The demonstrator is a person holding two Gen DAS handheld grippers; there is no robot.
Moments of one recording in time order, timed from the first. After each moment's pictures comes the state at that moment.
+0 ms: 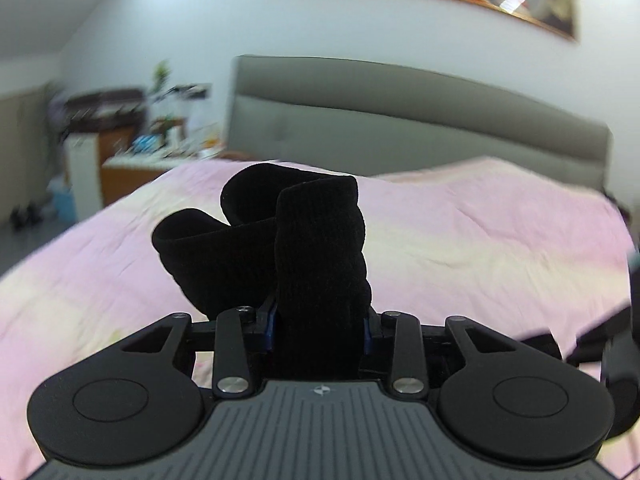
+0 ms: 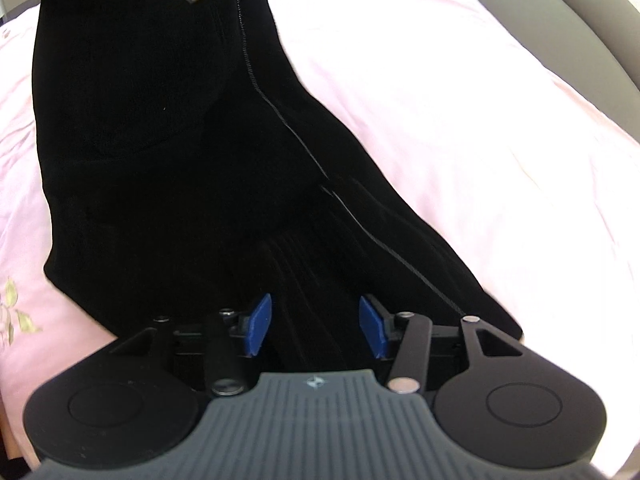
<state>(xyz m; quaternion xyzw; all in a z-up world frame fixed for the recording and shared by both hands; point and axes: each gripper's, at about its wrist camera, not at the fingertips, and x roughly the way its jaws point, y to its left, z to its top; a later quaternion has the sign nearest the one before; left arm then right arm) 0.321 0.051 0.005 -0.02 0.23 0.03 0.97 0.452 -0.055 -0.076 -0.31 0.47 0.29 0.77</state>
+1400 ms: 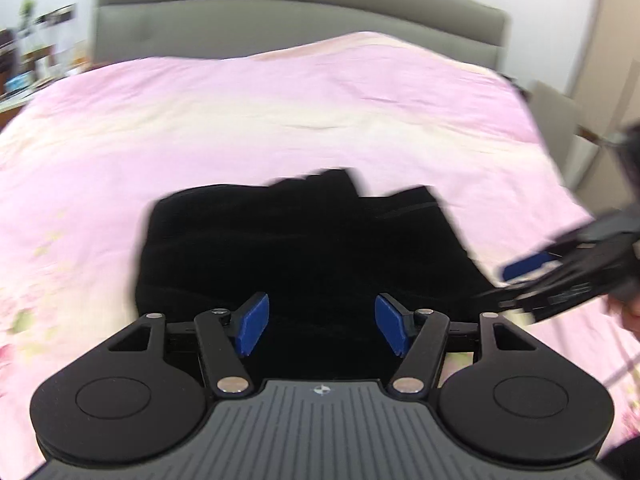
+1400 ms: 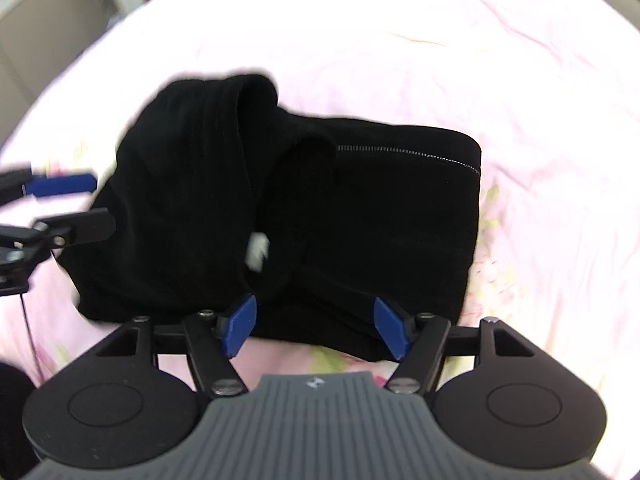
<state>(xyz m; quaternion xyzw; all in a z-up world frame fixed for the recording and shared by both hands) 0.369 0.032 -0.090 -0.02 0.39 -0.13 0.91 0.438 -0.167 -0.062 -0.03 0.53 0.19 0.82</state>
